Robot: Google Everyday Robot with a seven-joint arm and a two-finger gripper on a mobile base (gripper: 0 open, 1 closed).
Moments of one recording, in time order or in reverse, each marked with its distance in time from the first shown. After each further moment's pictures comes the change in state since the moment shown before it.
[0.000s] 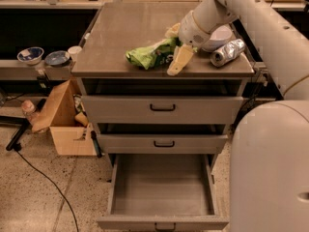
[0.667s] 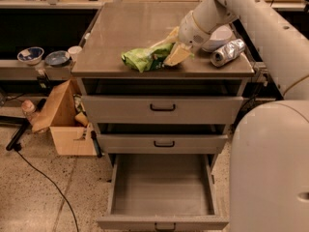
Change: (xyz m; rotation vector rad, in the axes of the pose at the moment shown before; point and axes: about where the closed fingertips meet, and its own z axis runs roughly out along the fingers) arm 0.000 0.000 0.000 0.000 0.000 0.000
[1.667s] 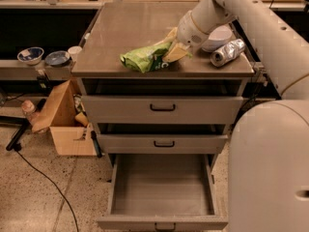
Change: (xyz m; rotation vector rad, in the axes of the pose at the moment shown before) arm -0.001 -0.002 0.003 0.001 -0.006 0.003
